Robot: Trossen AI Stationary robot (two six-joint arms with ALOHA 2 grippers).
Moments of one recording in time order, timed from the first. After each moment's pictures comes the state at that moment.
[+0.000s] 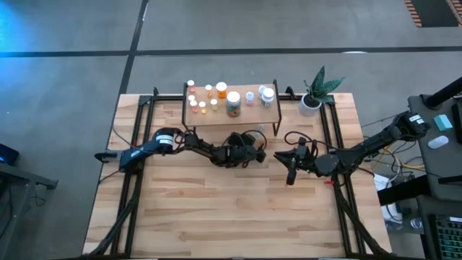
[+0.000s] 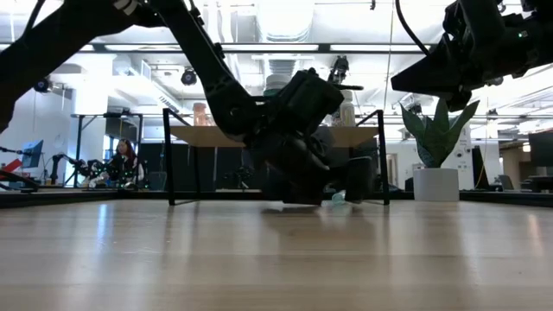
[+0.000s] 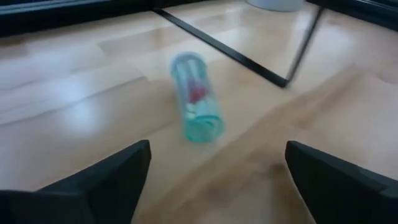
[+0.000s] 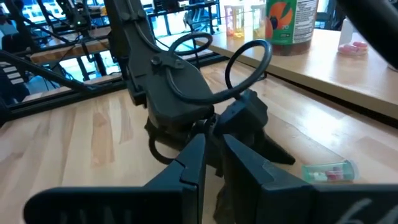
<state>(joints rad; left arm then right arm) 0.04 2.34 1.38 0.43 -0.74 -0.52 0.38 1.00 0.25 0.53 0.70 0.29</state>
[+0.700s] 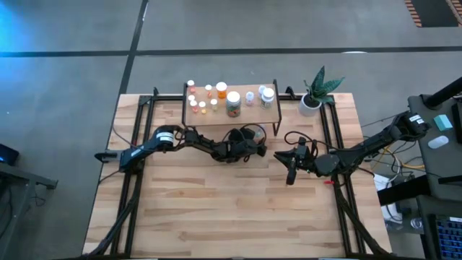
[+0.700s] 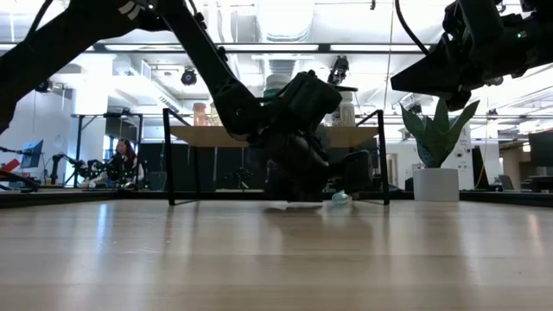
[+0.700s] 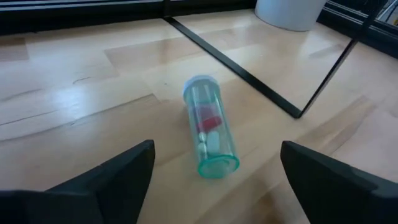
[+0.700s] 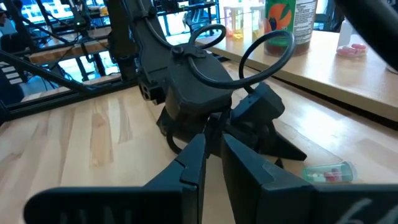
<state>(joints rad) 0.09 2.34 1.41 0.44 -0.71 -0.57 0.38 1.00 0.25 0.53 0.70 0.28</state>
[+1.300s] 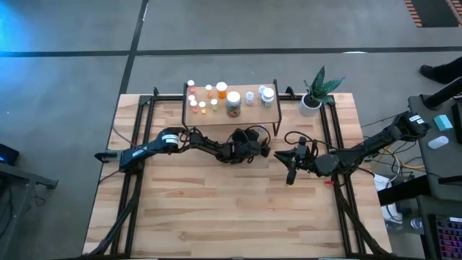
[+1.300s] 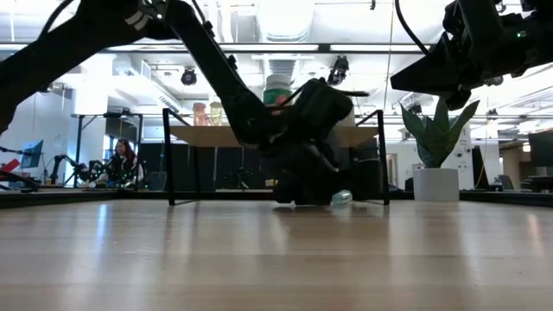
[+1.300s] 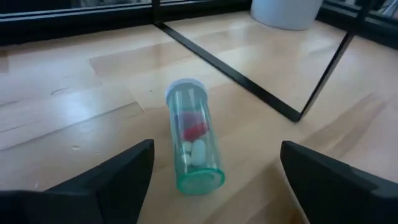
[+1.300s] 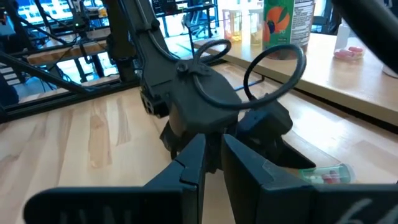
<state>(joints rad) 0.08 2.43 1.50 0.43 -0.73 -0.52 0.38 1.00 0.25 0.54 0.71 0.28</state>
